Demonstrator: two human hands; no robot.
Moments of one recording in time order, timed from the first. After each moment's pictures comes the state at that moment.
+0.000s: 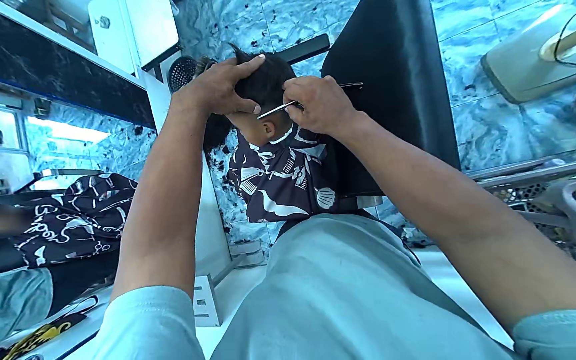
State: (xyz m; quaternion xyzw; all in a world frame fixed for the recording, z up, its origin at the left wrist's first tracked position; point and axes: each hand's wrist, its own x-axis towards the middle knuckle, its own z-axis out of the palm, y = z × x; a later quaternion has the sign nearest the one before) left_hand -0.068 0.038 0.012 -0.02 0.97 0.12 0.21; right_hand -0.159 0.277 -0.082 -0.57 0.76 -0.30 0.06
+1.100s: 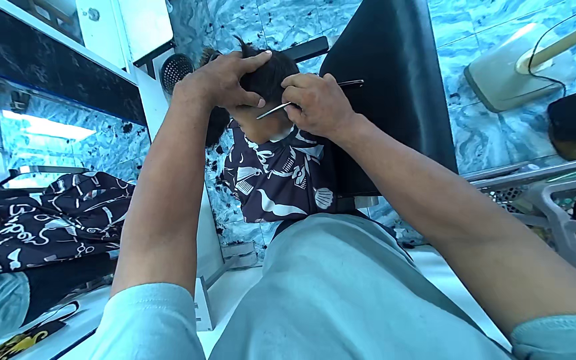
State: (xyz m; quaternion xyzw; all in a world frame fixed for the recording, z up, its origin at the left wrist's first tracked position) left_hand -0.072 0.040 0.012 -0.02 0.97 0.13 0.21; right_hand -0.145 0.275 -0.073 -0.57 0.77 -0.28 0.02
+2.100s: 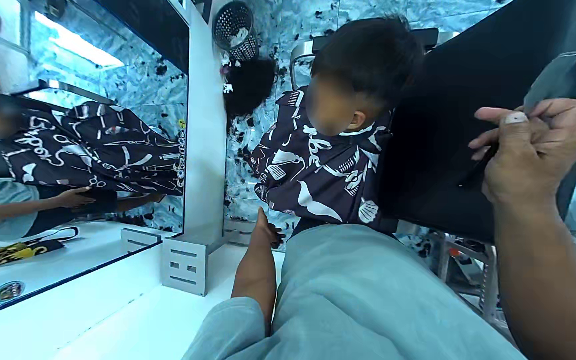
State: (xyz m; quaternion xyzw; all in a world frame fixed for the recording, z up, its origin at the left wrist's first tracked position) left_hand 0.283 0.203 -0.280 -0.79 0.08 0.61 0.09; right_hand -0.145 0.390 -0.075 -0.25 0.75 -0.59 0.15
